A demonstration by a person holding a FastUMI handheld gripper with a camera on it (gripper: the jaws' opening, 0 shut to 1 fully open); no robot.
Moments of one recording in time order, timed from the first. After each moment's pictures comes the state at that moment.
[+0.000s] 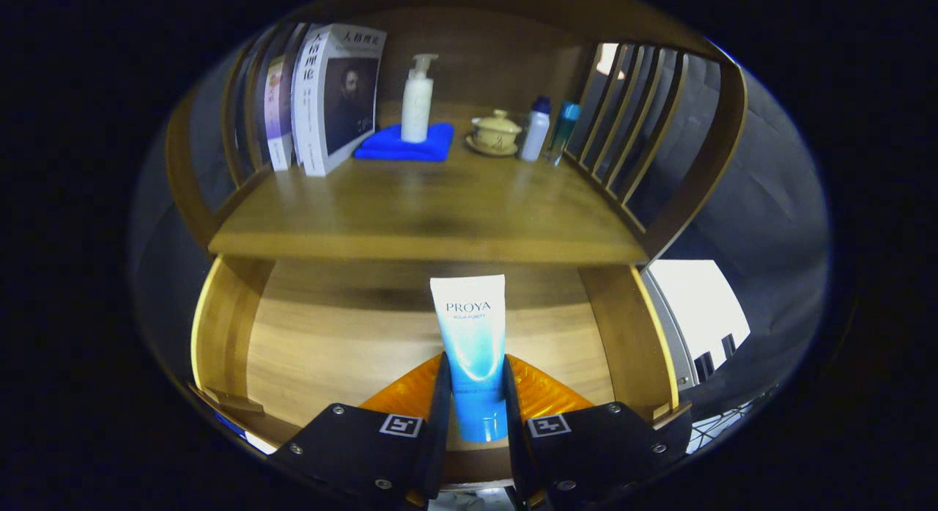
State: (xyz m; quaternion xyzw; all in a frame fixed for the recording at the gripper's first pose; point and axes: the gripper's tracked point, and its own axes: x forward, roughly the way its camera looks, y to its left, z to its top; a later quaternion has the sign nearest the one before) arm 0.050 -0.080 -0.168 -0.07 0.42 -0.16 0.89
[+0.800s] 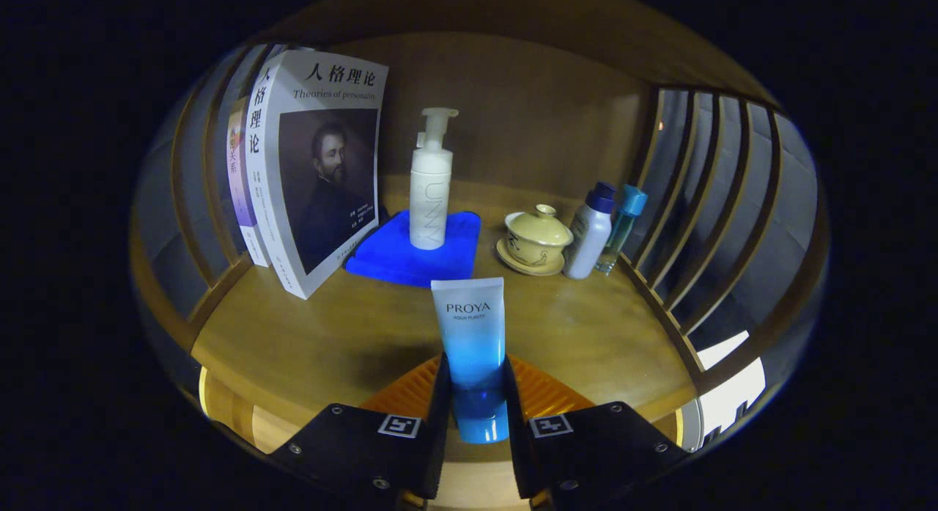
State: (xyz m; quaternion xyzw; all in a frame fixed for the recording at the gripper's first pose) arm 0.232 -0.093 -0.173 -0.11 0.32 -0.09 0.94
